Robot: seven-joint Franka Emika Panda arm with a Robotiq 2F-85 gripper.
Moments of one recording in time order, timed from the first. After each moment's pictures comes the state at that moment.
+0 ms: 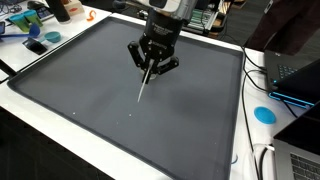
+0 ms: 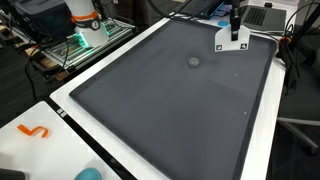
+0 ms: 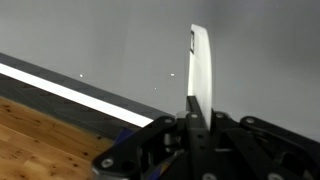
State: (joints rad) arm 0.31 0.48 -0.02 -1.79 -0.51 2.55 0.38
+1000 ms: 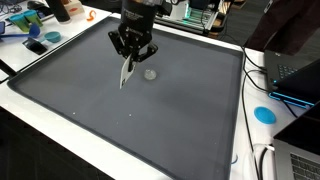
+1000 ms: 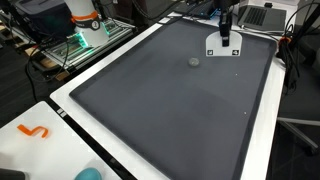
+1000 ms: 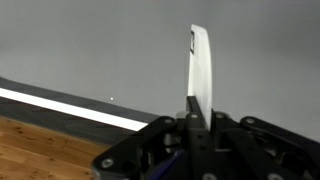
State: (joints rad) arm 0.23 0.39 -0.04 -1.92 -0.41 2.62 0.33
